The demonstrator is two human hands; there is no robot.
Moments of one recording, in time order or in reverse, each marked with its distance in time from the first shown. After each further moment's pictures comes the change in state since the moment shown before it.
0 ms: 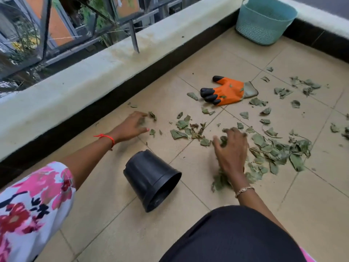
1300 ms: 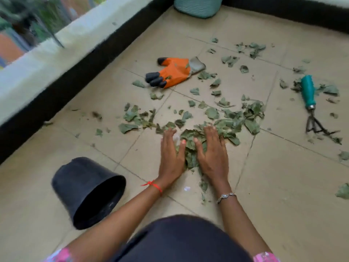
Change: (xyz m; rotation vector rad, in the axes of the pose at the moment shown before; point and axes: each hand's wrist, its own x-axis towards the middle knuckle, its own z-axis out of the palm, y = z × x) left_hand -0.043 0.186 0.223 -0.411 0.231 0.081; right_hand -0.060 0.090 -0.010 0.189 -0.091 0.107
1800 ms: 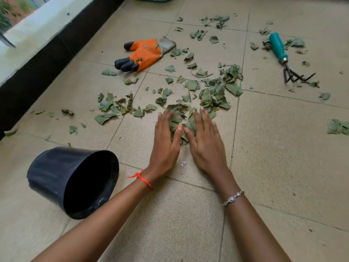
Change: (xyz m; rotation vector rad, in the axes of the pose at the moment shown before) left_hand -0.019 -0.022 -0.001 0.038 -0.173 0.316; right_hand -0.056 0.002 0.012 -0.024 0.117 -0.019
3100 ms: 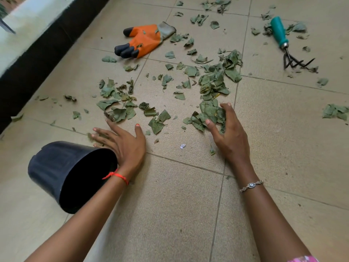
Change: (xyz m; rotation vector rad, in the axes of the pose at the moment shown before) left_hand -0.028 -0.032 -0.053 0.509 0.267 -0.654; right_hand -0.028 0.031 -0.038 0.100 0.131 0.144
